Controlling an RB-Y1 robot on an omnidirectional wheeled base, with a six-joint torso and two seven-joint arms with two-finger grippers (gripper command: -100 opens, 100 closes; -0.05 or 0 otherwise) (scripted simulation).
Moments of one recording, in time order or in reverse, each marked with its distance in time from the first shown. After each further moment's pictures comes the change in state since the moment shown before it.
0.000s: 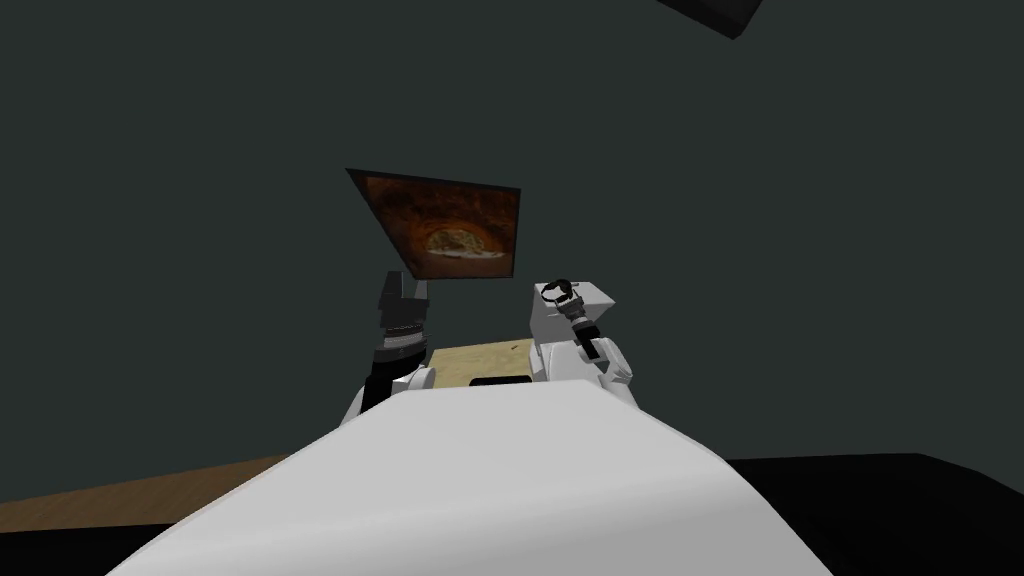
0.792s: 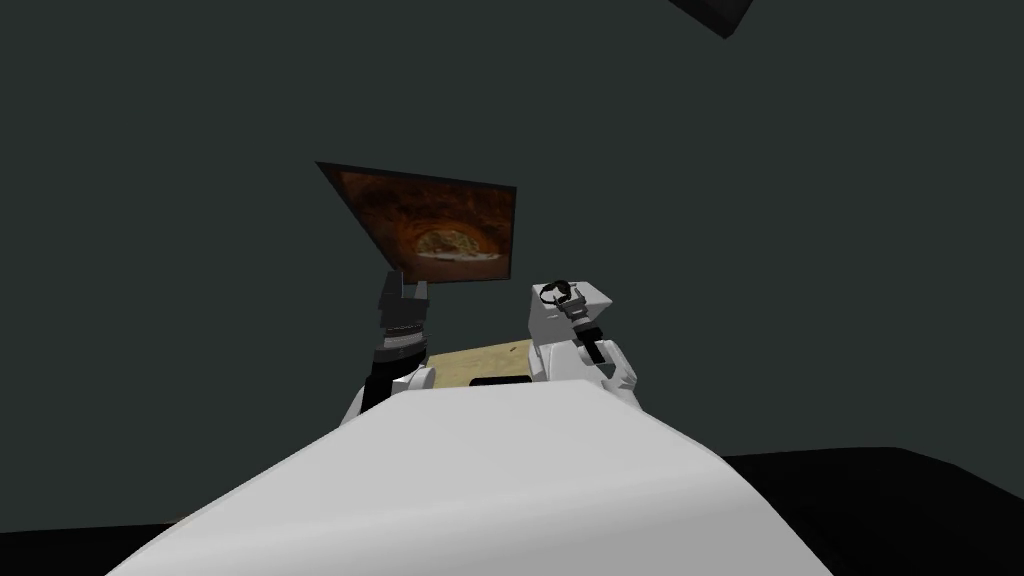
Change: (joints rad) left arm 0.000 0.000 0.000 0.000 0.000 0.000 0.000; right arm 0.053 -0.013 0.029 -0.097 -0.151 -0.014 -0.234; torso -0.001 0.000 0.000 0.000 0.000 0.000
